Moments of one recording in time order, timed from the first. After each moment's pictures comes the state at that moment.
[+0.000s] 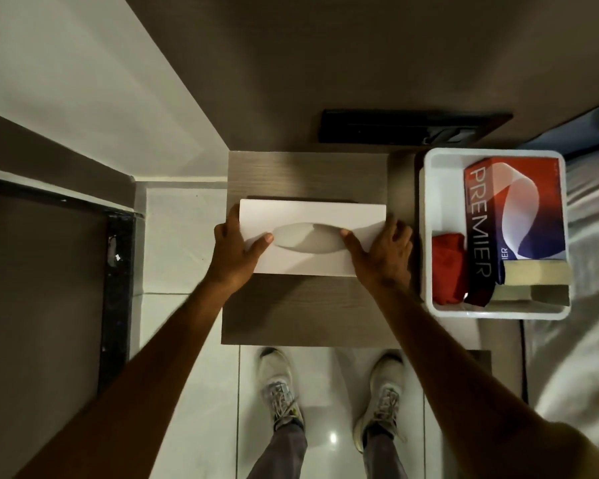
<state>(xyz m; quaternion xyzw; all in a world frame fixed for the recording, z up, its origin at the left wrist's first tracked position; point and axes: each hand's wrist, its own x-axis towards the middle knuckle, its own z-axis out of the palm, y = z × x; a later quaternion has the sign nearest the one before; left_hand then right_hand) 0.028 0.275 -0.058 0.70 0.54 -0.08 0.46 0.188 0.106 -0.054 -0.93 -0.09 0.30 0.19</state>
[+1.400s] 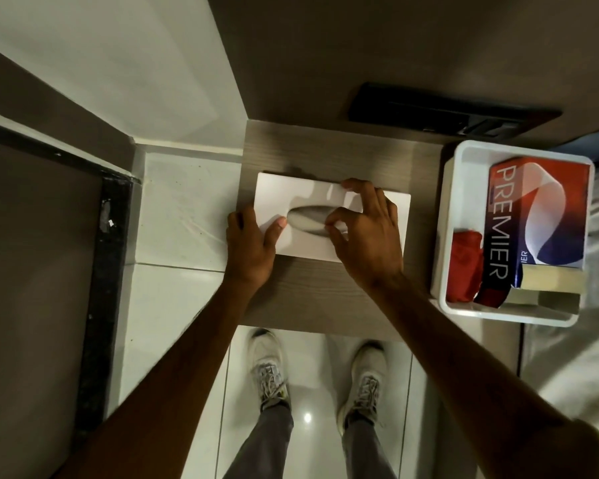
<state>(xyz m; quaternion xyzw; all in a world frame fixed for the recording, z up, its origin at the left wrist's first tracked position) 0.017 0.249 -0.061 0.69 0.57 -0.03 0.44 0.163 0.142 -0.033 -0.87 -0.43 0.21 0.13</state>
